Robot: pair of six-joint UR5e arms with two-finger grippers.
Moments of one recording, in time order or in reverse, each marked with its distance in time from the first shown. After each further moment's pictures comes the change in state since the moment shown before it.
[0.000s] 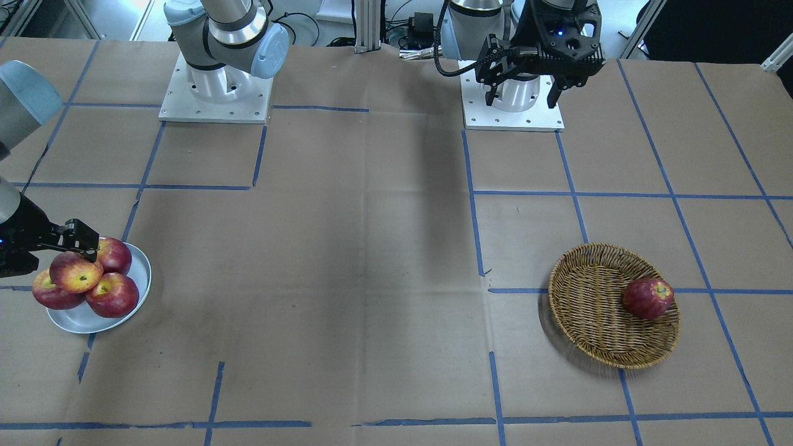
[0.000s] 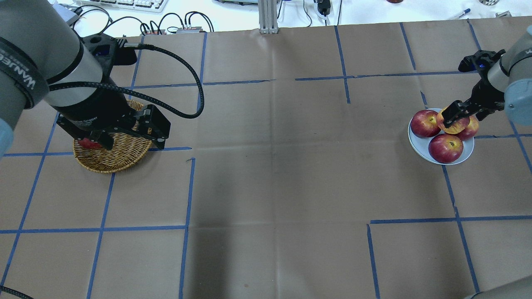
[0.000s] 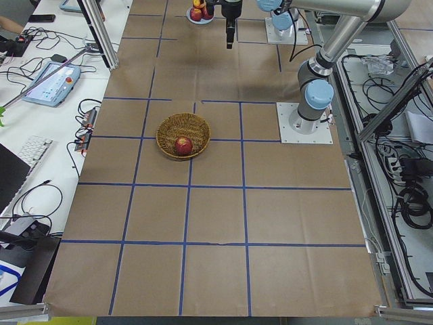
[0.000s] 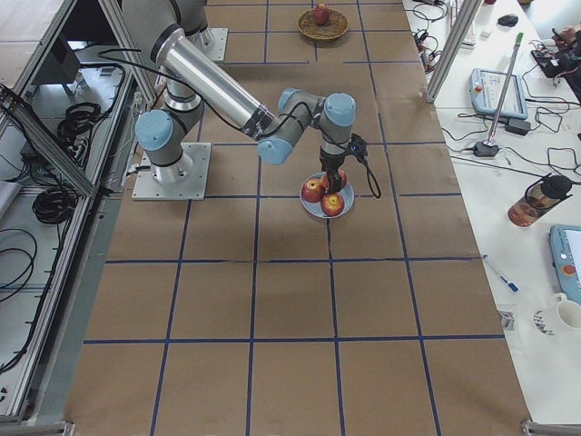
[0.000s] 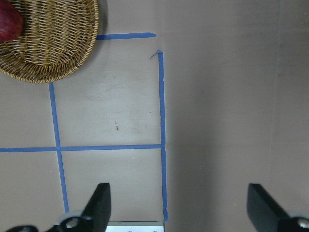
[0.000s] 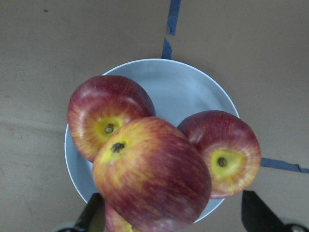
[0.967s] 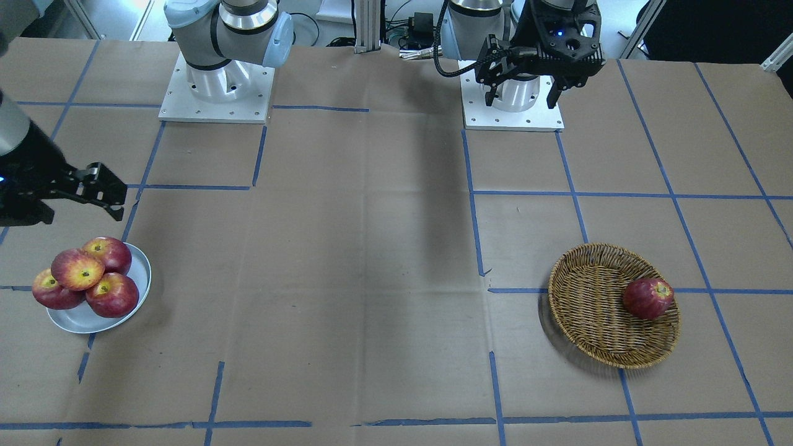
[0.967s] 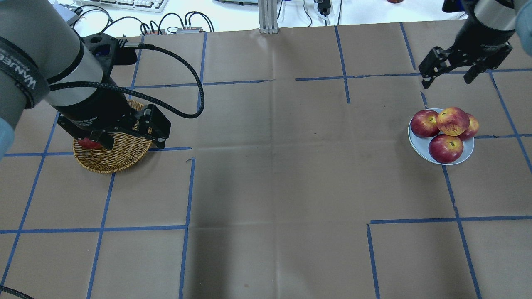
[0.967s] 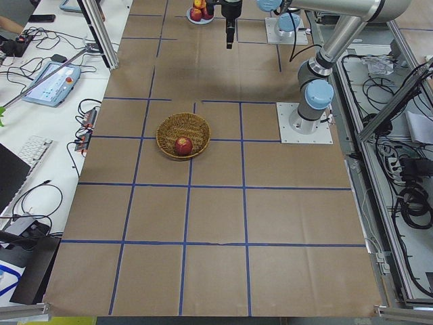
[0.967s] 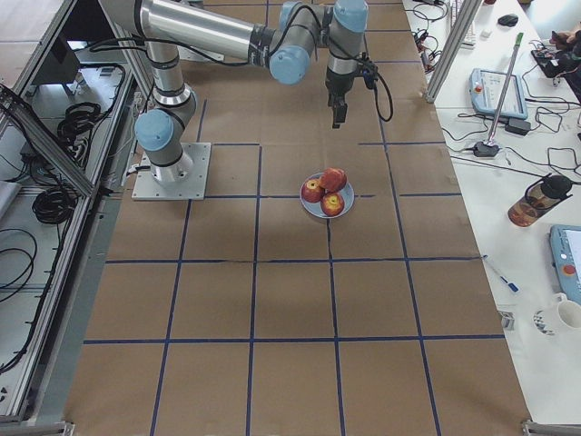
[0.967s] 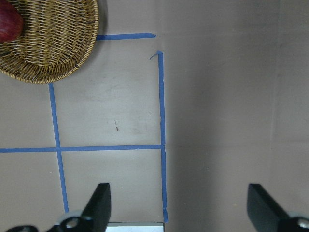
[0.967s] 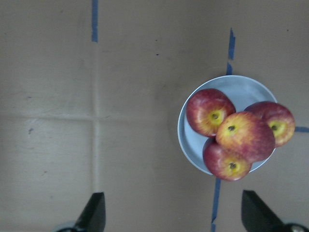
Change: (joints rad) left arm 0.000 0.000 0.000 0.001 0.000 0.000; right arm 0.282 -0.152 -0.280 0.461 -0.001 0.420
